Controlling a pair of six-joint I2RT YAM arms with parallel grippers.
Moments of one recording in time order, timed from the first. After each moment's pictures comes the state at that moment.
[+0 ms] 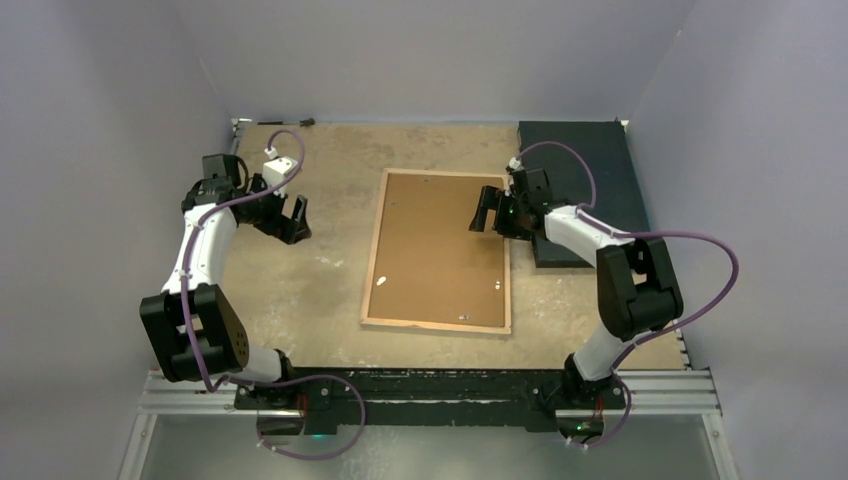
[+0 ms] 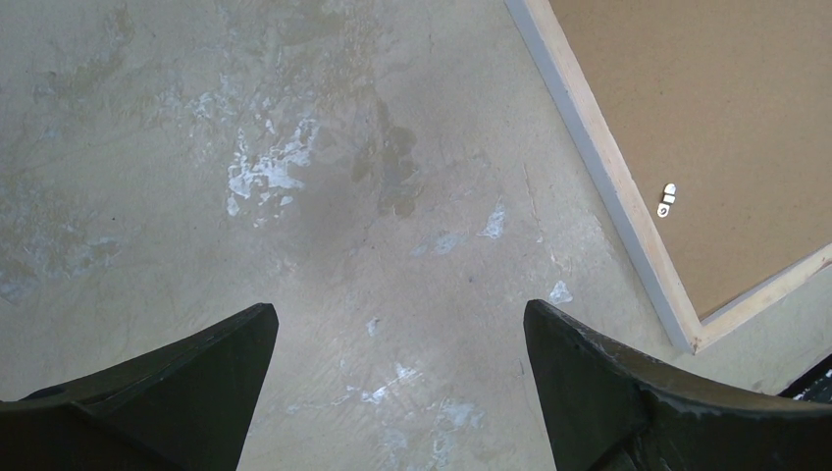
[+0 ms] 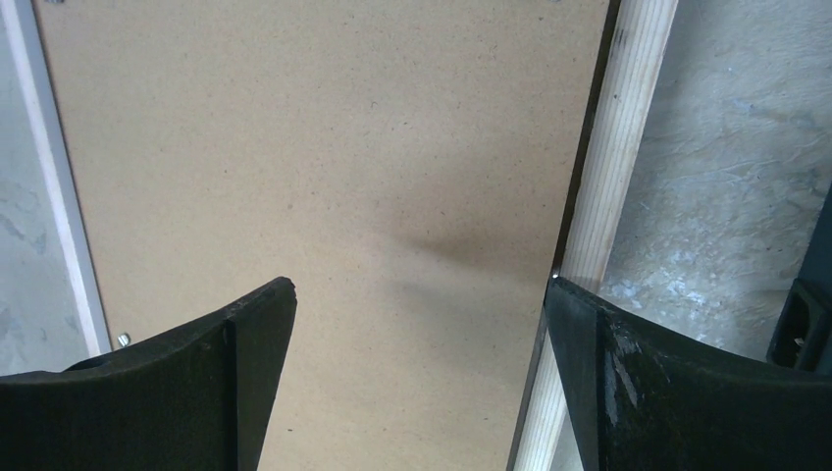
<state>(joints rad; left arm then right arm) 0.23 1.43 1.15 -0.76 0.60 0.59 0.29 1.67 1.03 -0.26 -0.19 0.46</state>
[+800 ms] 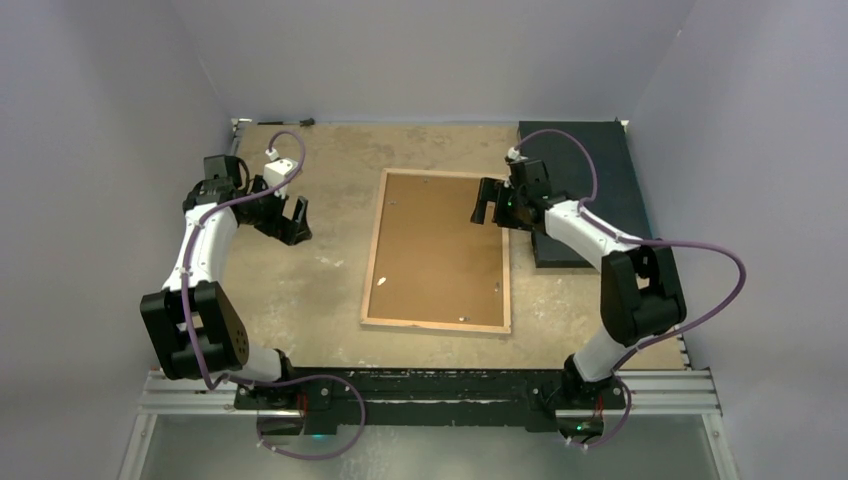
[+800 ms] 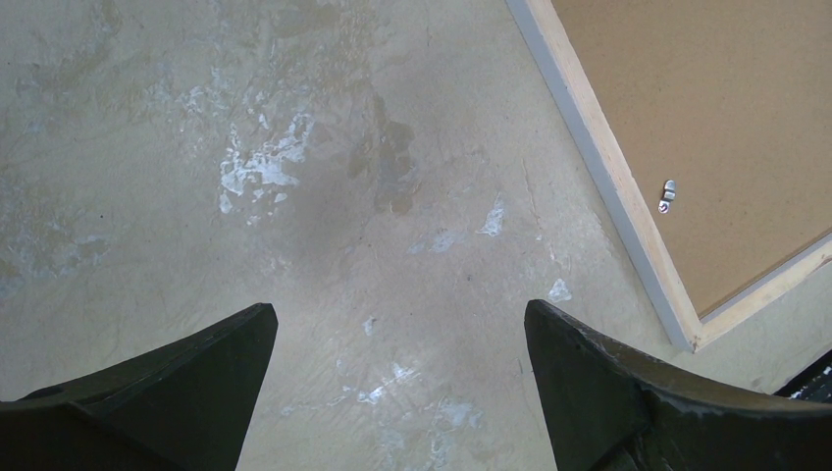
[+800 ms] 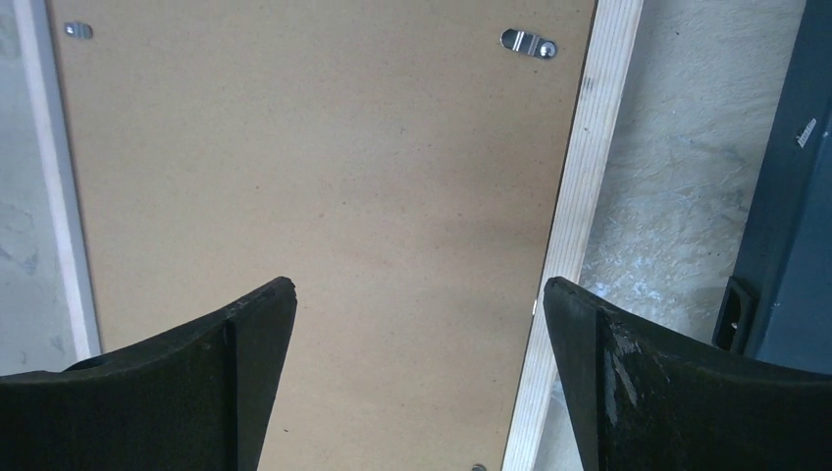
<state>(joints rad) 0.23 1.44 1.15 -0.76 0.60 0.59 0.32 1.65 1.10 -0.33 -0.10 0.42</state>
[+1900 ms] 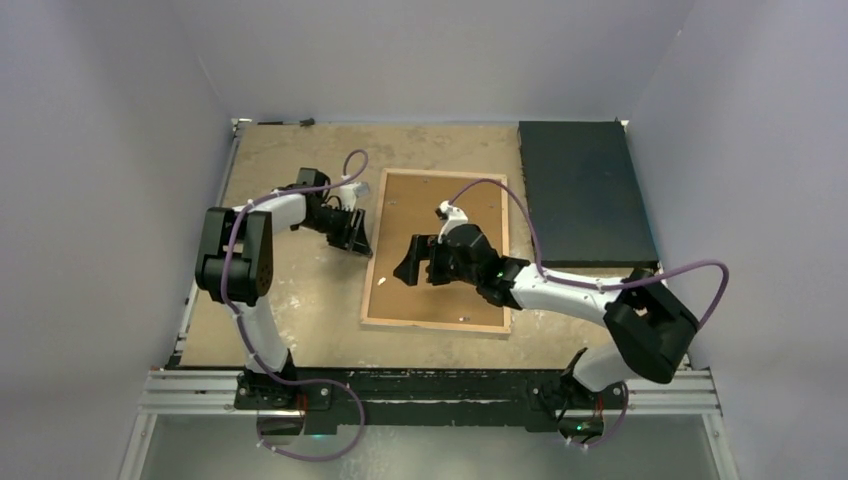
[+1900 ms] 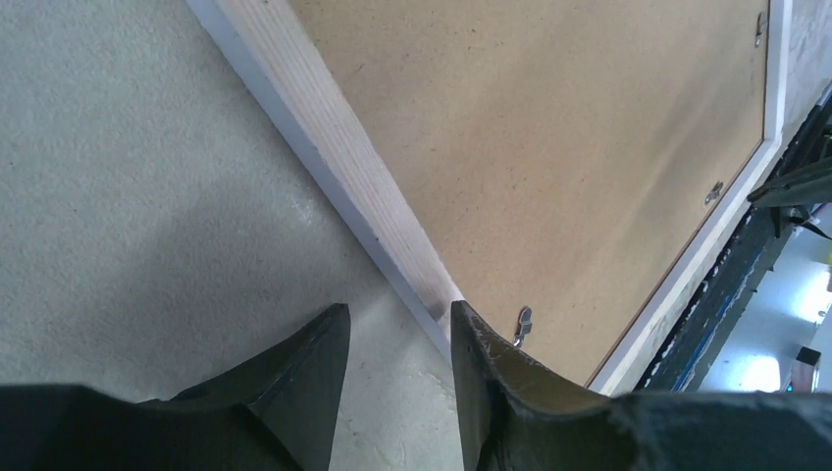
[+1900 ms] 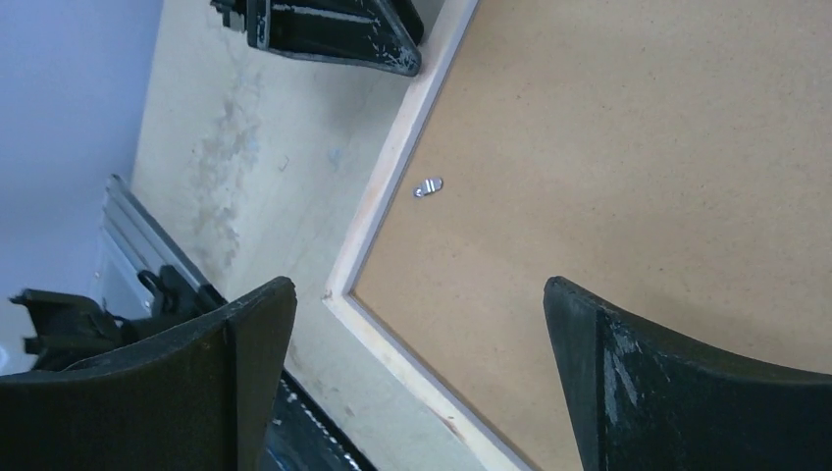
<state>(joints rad) -0.10 1.90 1.15 -0.54 0.76 0.23 0.86 1.46 0.77 0.16 -0.05 0.73</state>
